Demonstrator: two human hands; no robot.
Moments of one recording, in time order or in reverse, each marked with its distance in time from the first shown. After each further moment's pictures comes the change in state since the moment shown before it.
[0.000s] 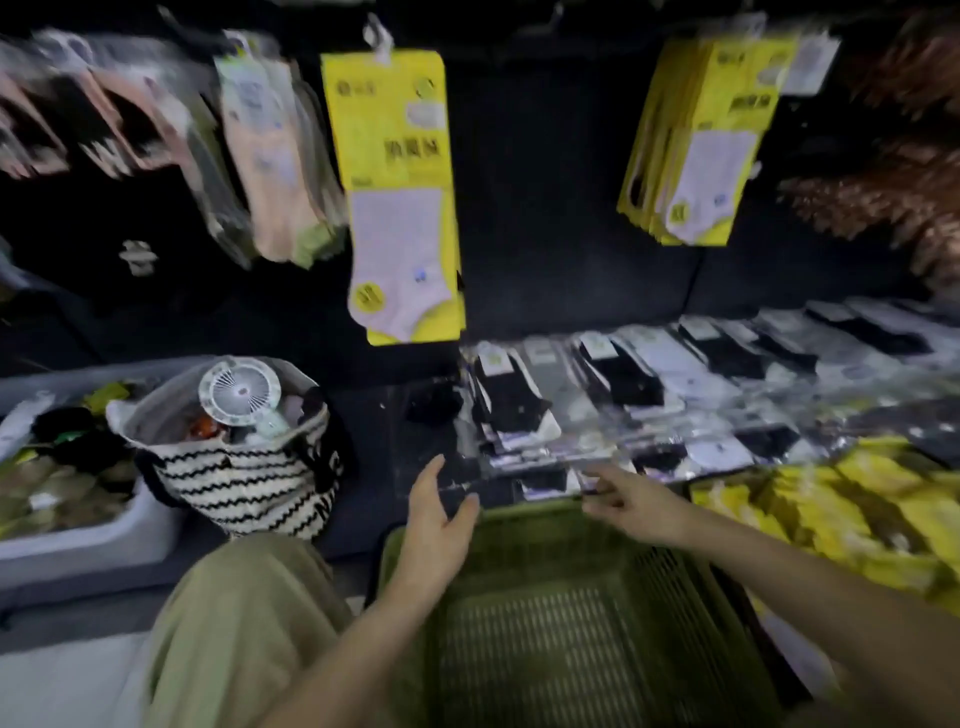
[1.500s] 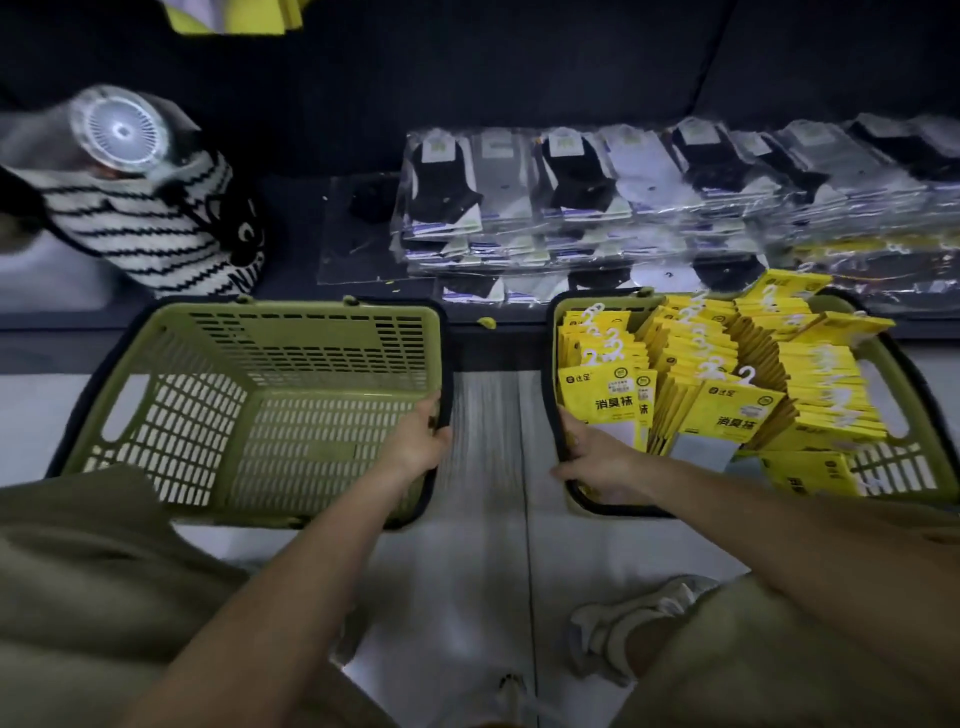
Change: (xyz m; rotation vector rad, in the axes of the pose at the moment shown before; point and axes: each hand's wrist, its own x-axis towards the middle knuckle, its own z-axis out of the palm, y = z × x) left_hand -0.075 -0.093 0.185 0.318 -0.069 -0.361; right_hand -0.079 0.197 0.074 0.359 -0.405 0.193
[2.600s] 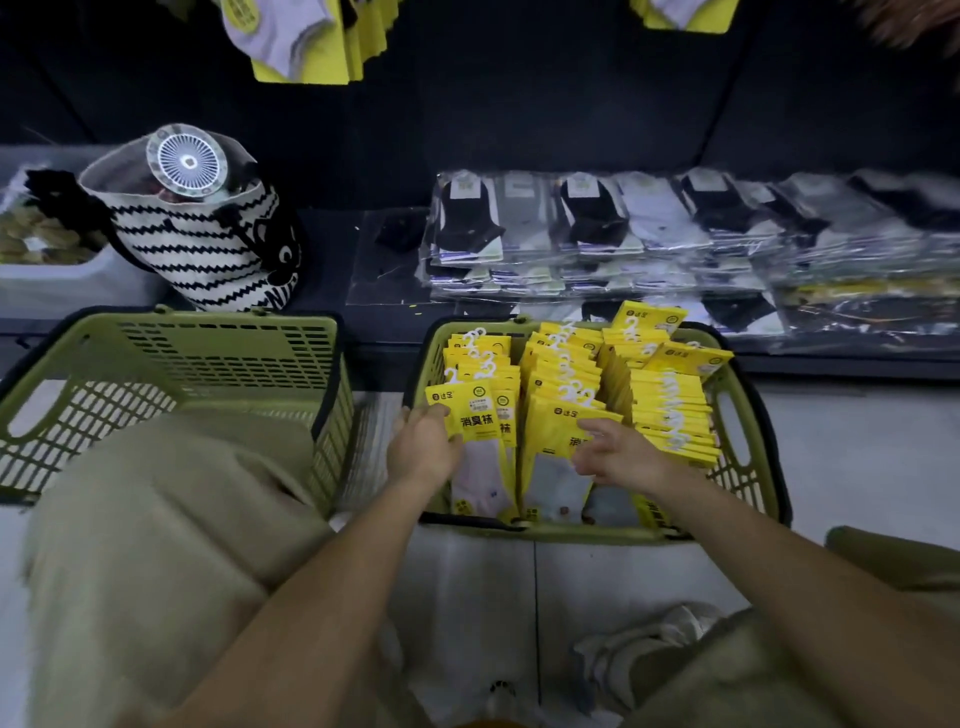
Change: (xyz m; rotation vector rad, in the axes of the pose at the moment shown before) left_hand -0.015 0.004 -0.007 0.395 0.284 0.104; right_hand -0.042 -0.033 -0.007 0.146 0.184 -0.014
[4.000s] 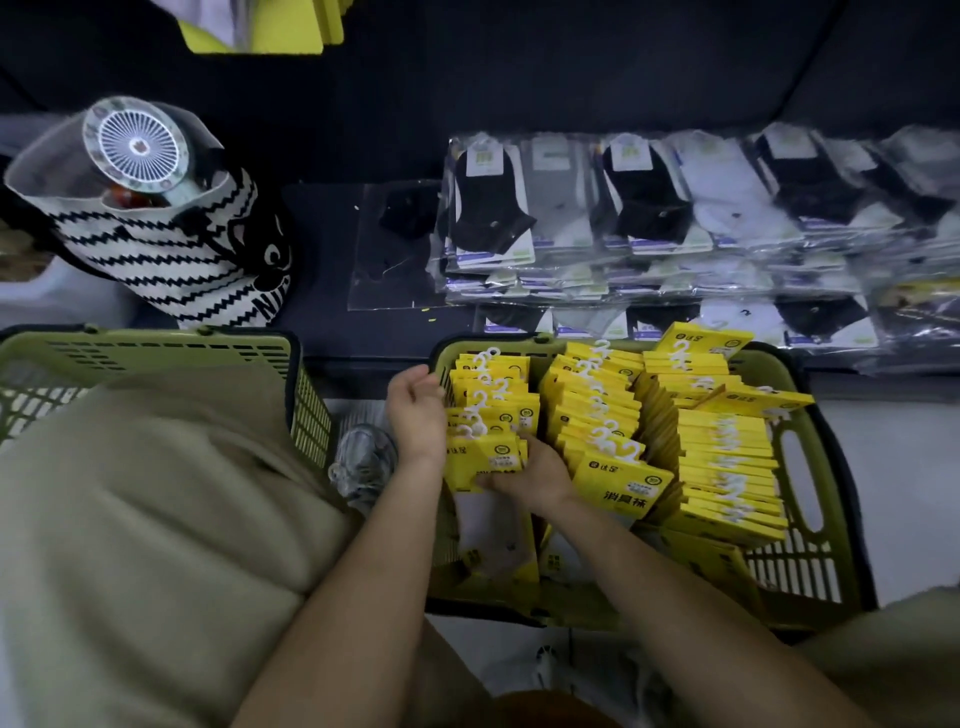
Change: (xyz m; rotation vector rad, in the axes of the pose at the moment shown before) left_hand 0.101 0.009 -0.016 -1.151 0.328 -0.431; right_hand 0.119 -0.037 0.104 -0.017 0.044 -0.012
